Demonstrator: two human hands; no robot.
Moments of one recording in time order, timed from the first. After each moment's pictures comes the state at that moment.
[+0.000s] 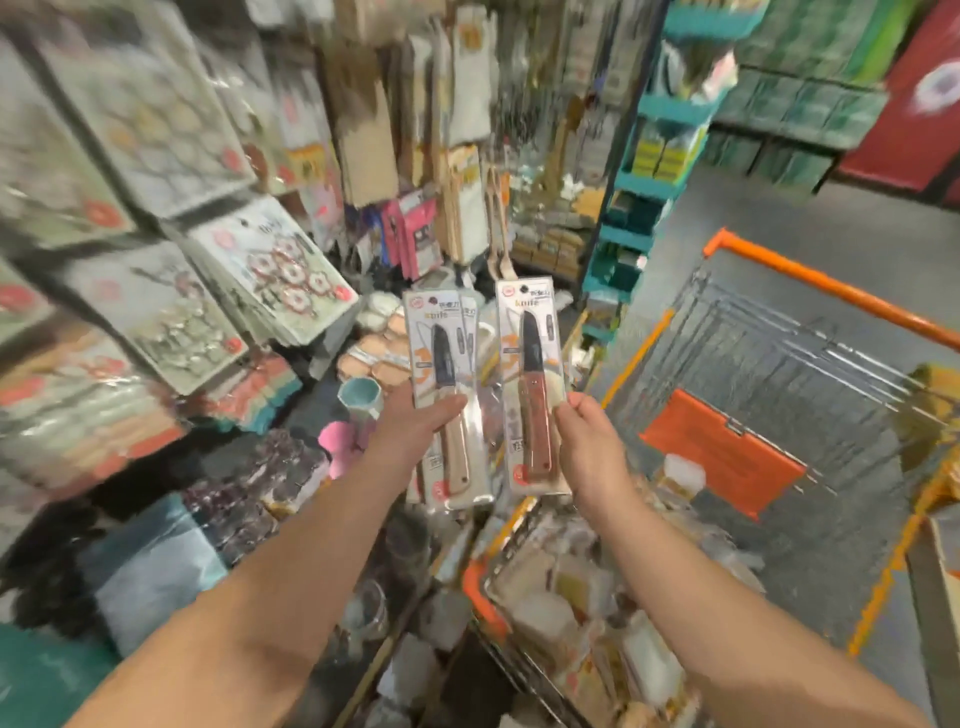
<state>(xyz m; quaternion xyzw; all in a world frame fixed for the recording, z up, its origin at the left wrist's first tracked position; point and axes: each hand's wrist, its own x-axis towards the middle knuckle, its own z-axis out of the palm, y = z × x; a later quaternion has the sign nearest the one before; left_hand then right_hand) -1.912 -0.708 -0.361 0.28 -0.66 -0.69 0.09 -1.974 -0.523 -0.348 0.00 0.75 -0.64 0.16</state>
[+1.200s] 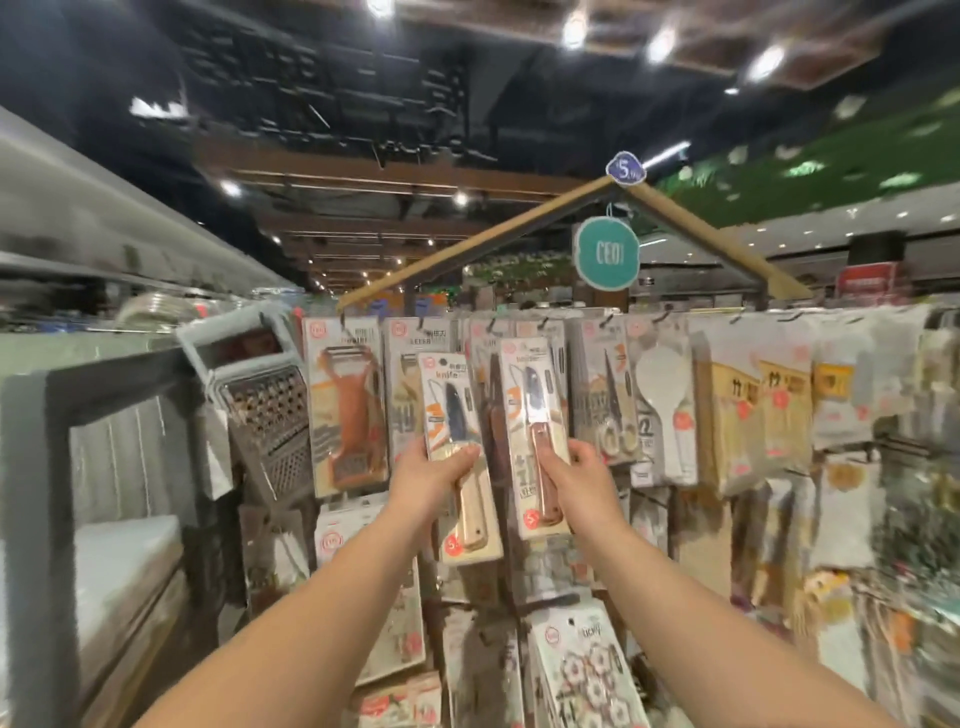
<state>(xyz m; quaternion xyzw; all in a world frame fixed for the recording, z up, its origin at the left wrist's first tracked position) -1.844 -0.942 -0.042 0.36 -0.63 -0.45 0.52 -2.002 -0.876 -0.050 -0.42 0.58 -0.66 0.23</state>
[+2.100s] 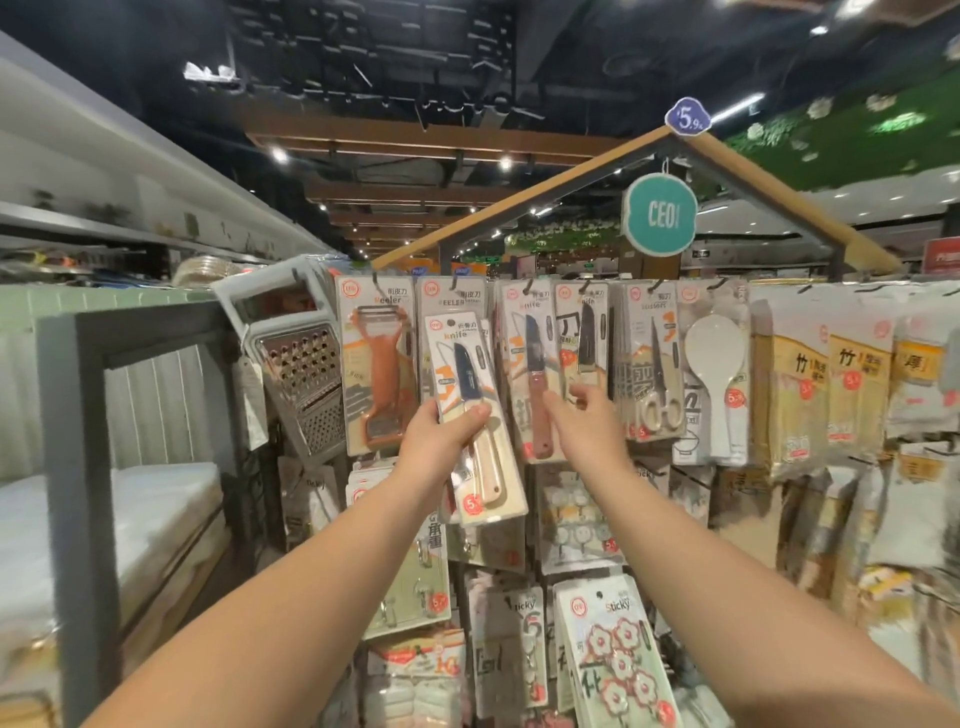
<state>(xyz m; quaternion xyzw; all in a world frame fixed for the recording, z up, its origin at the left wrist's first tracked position) -1.831 -0.949 -0.046 0.34 -0.58 -0.50 0.55 -1.995 -0.905 -0.034 -0.49 0.62 -0.59 0.15</state>
